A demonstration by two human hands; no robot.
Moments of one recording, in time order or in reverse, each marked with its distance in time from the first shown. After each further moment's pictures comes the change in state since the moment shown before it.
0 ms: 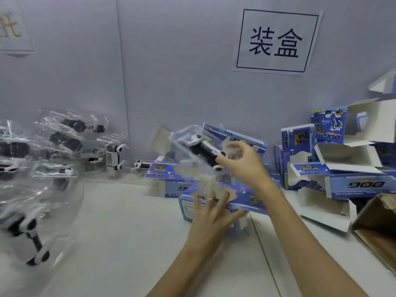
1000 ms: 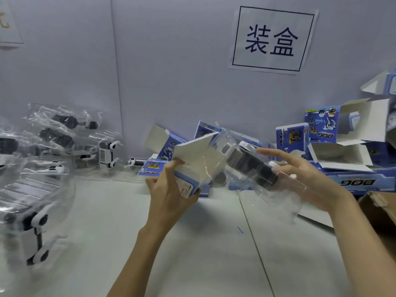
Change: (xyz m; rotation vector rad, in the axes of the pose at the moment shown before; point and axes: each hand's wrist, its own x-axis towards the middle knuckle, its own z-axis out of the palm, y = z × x) left_hand 0.007 -0.070 -0.042 -0.448 0.343 -0.422; right_hand -0.032 0.031 -0.133 0.263 -0.457 0.050
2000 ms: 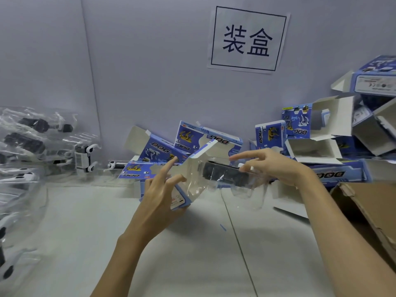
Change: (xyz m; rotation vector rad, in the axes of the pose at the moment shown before) left_hand -0.002 0.001 0.003 -0.047 -0.263 0.315; right_hand 0.037 -0.002 -0.017 -0.345 0.014 0.217
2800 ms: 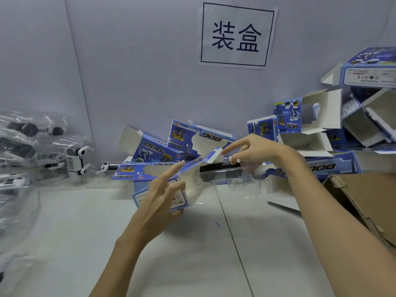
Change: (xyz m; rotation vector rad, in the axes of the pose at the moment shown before) left_hand 0.000 0.011 0.006 -0.049 -0.085 0.113; right_hand 0.015 -0.023 -0.012 -0.295 0.035 -0.013
